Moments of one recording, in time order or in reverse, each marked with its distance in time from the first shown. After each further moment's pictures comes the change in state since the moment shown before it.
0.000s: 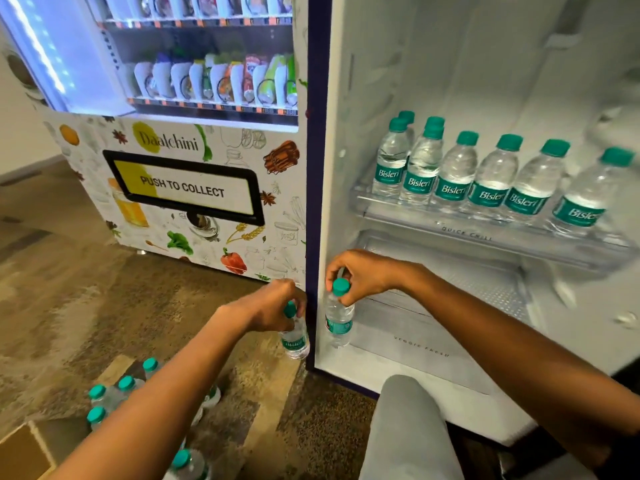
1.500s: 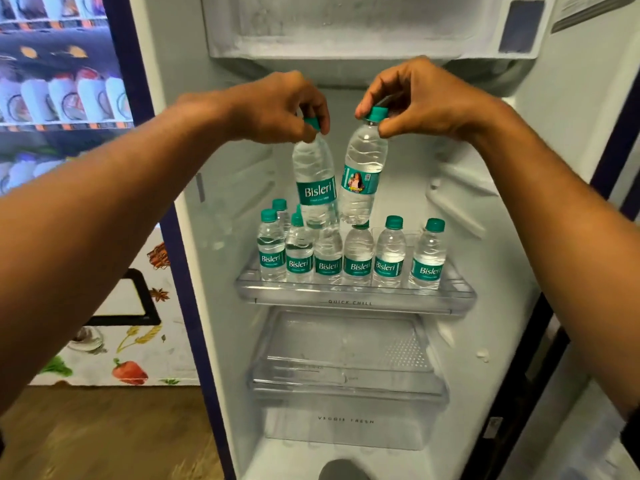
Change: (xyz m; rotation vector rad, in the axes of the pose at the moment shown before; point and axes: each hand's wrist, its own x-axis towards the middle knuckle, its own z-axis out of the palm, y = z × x) left_hand 0.086 0.263 -0.323 0.207 0.471 0.543; right_hand -0.222 -0.028 -0.315 -0.127 0.827 0.013
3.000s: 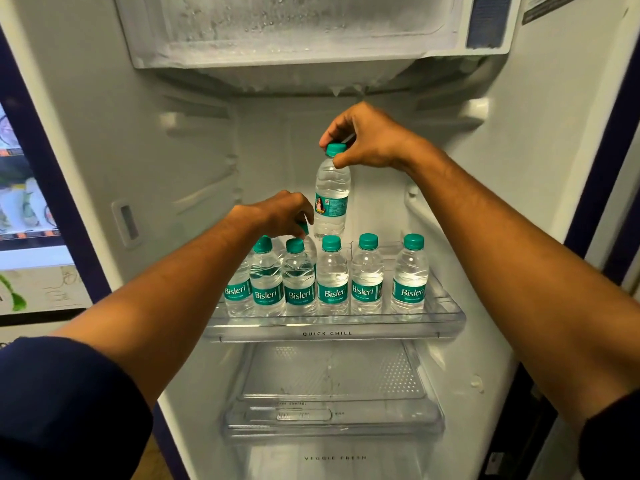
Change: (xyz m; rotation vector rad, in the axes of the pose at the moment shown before) left_hand 0.091 -0.064 0.166 0.013 -0.298 -0.142; right_hand 0.042 0.075 0.030 -0.105 0.063 0.147
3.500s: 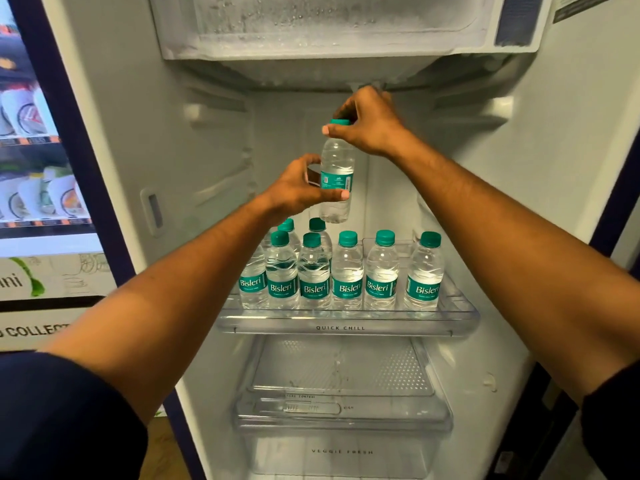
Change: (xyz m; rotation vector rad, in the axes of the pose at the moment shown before) left_hand -0.029 0.020 -0.016 -0.870 0.334 -0.068; right_hand 0.038 -0.007 0.024 -0.136 0.304 0.083
